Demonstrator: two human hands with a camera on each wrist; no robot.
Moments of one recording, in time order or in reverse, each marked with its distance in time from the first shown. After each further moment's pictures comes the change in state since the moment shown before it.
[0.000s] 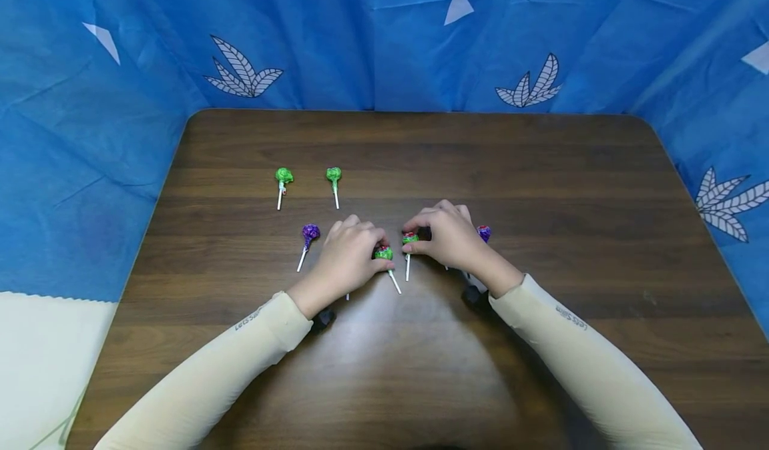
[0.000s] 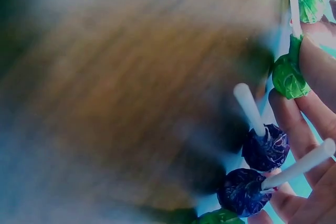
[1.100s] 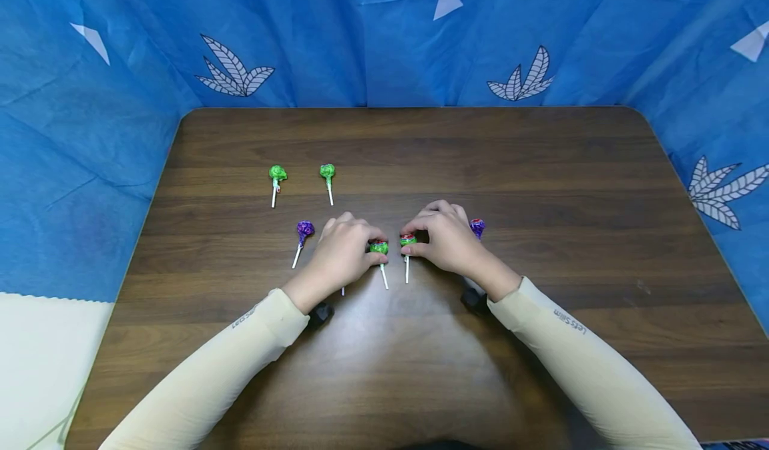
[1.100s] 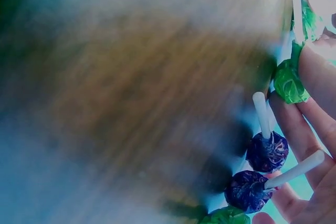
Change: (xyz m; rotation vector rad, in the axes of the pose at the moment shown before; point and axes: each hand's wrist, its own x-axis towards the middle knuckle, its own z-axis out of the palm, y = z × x) left_hand 0.001 0.002 0.000 -0.052 -0.055 -0.036; right_hand -0.016 0.001 0.004 0.018 0.044 -0.020
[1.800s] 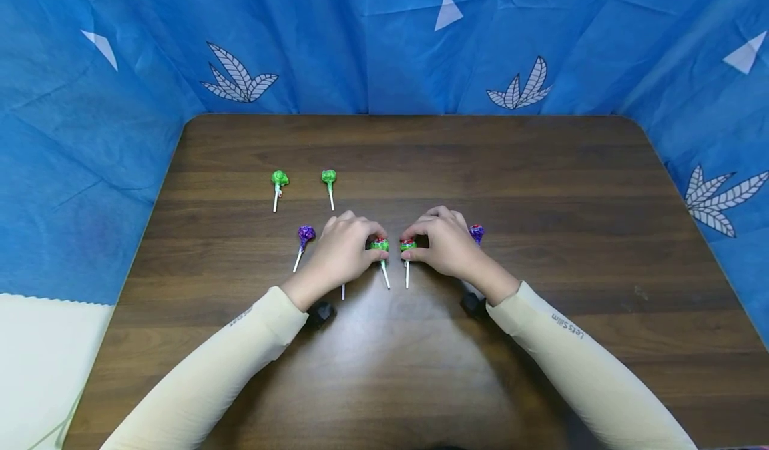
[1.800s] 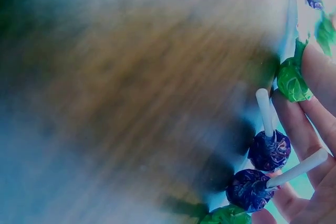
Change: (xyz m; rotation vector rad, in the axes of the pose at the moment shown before) left_hand 0.005 0.002 -0.012 -0.055 0.037 0.014; right_hand 0.001 -0.002 0.000 -0.004 -0.012 0.004
